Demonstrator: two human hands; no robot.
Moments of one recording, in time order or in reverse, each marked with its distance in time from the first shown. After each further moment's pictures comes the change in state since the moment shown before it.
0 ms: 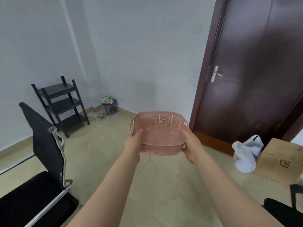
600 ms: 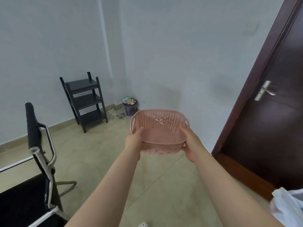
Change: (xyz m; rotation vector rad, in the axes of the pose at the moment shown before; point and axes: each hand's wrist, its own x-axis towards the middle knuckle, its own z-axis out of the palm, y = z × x) left_hand 0.198 0.092 0.074 -0.118 0.219 -0.004; right_hand 0.256 -0.072 0.054 -0.084 -0.265 0.042
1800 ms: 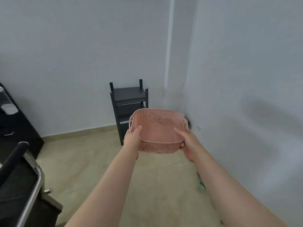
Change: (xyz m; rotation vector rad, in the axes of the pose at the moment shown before) left_hand 0.518 0.251 -0.016 -0.172 0.428 0.069; right_hand 0.583 -0.095 0.301 -0.102 -0.486 0.098
